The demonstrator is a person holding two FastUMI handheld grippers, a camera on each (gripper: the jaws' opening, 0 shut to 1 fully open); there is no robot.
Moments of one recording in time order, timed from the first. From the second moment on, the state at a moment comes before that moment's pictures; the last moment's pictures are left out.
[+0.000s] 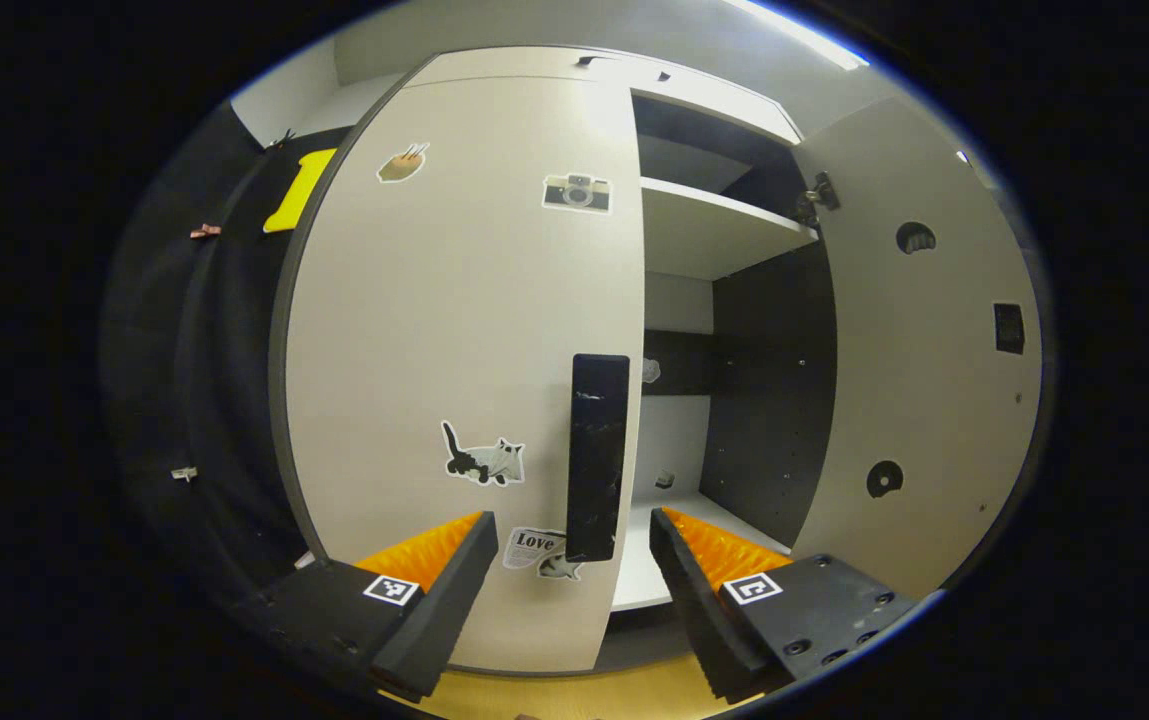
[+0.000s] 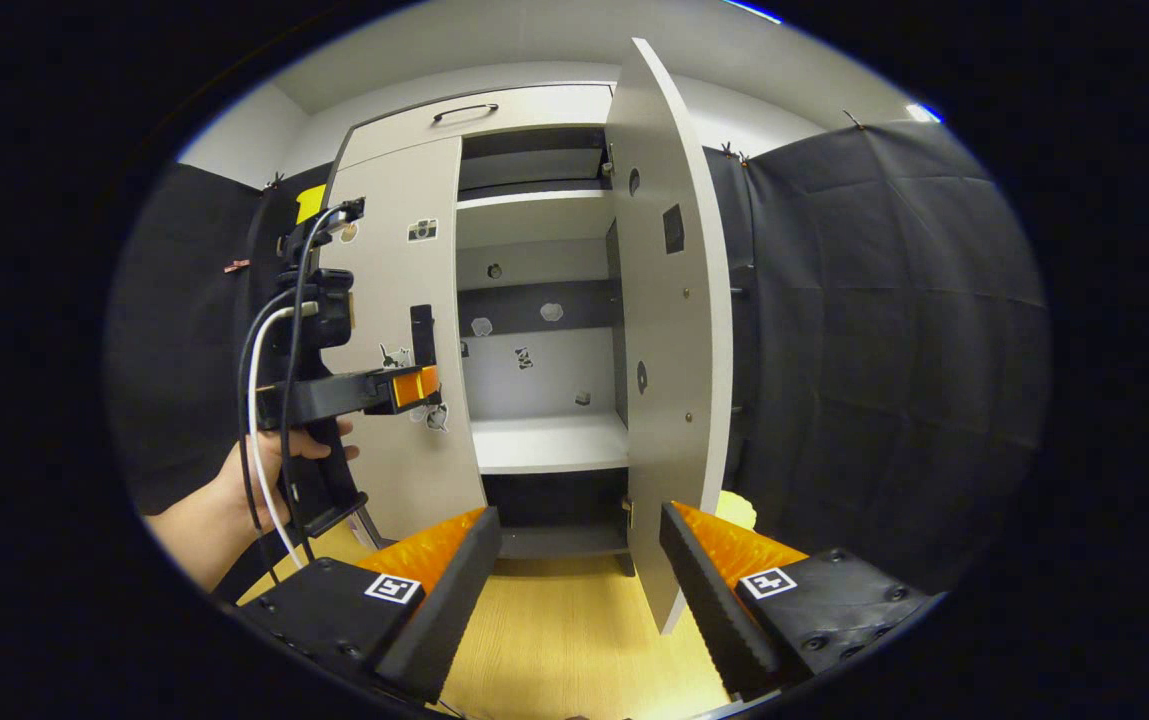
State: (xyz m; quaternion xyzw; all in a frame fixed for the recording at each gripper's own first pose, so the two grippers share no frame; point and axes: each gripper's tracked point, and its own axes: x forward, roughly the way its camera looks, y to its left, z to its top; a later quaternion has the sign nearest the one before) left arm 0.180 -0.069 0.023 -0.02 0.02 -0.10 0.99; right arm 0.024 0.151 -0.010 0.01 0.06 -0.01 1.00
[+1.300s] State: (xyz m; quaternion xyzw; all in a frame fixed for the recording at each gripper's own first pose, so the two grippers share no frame) left arm 0.223 -0.086 0.032 0.00 0.05 -0.04 1.00; right arm 0.082 0.164 -0.052 0.00 0.09 0.18 0.98
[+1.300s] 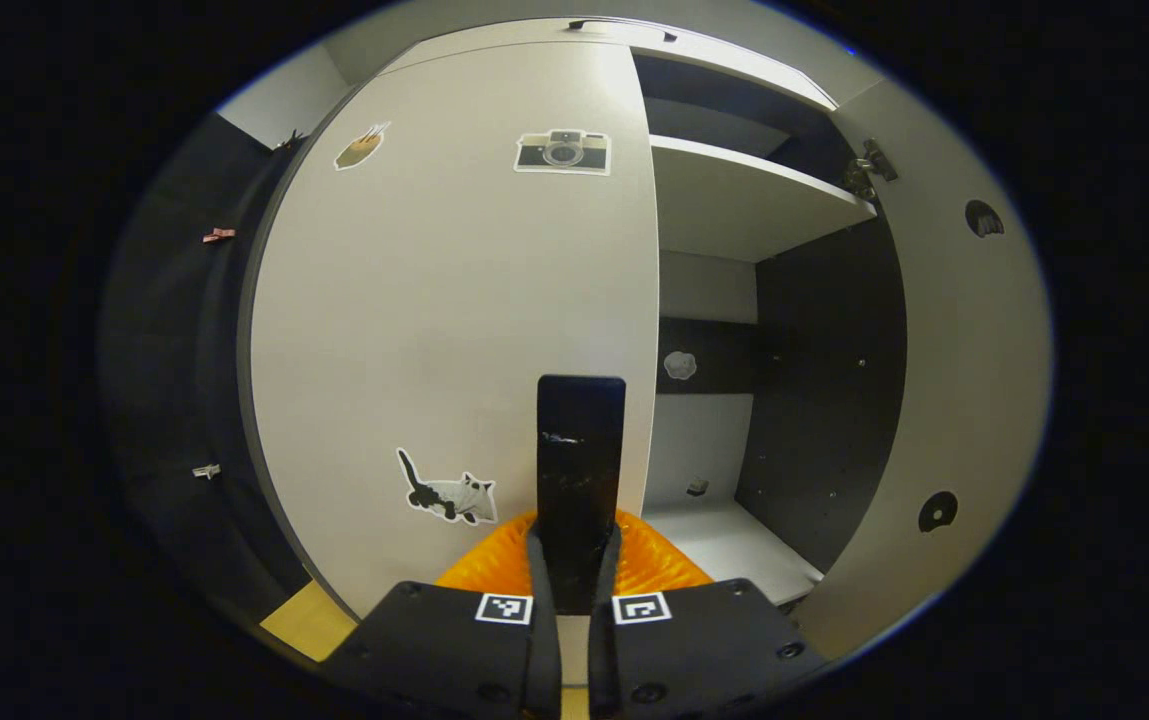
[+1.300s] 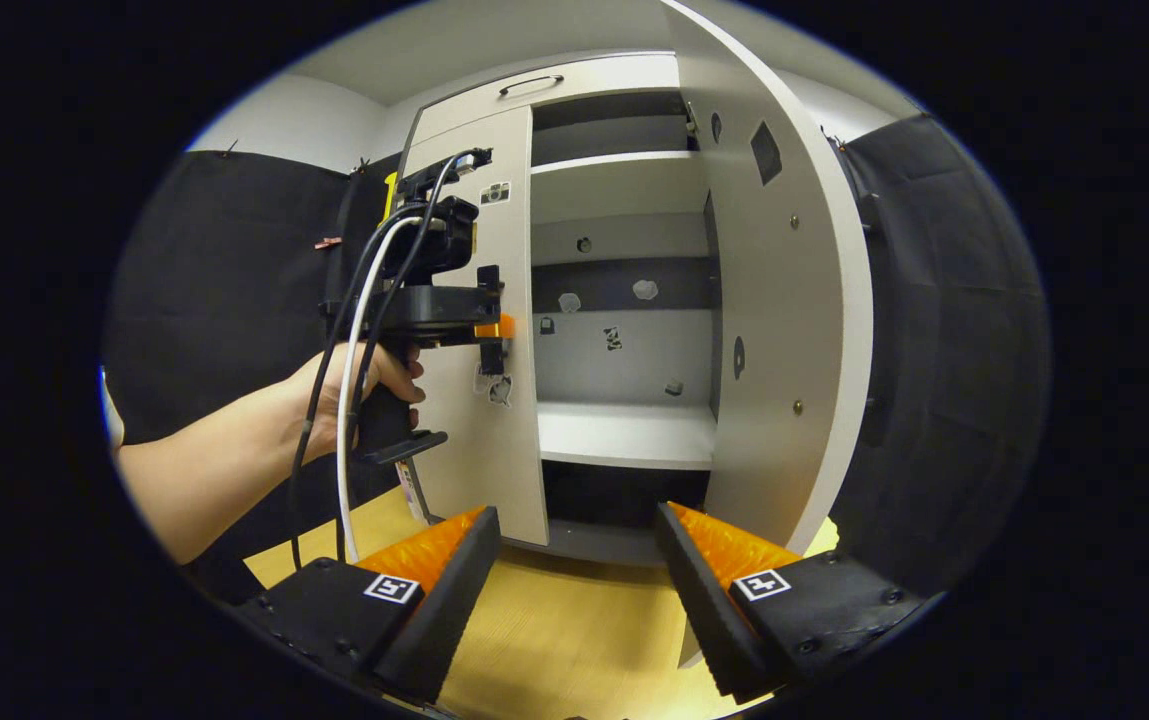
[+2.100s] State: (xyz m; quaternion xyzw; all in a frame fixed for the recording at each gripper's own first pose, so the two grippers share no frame) left arm 0.174 -0.072 0.034 -0.01 0.01 -0.07 1.00; right arm 0.077 0.168 -0.047 -0.01 0.07 0.14 0.99
